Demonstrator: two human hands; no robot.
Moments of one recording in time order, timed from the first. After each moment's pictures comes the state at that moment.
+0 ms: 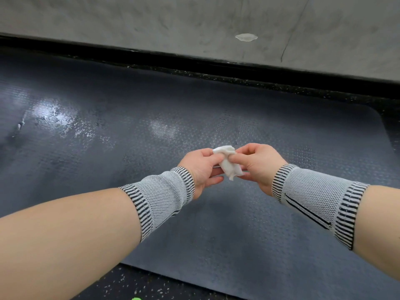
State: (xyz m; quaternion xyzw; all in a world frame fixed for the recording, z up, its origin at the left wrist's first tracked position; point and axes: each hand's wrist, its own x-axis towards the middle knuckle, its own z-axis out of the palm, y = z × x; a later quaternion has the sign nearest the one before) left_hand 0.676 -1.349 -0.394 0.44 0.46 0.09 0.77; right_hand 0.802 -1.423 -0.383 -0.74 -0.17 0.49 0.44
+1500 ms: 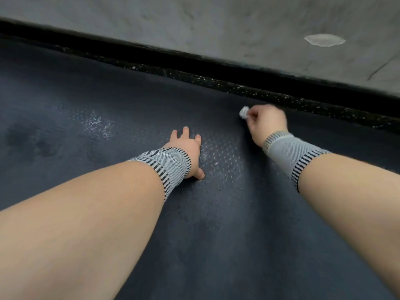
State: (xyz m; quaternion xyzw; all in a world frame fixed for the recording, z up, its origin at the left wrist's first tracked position) left_hand 0.726 -1.092 -0.467 0.82 0.43 -0.36 0.14; right_hand 0.921 -1.142 -0.490 -0.86 -0.48 0.08 0.15
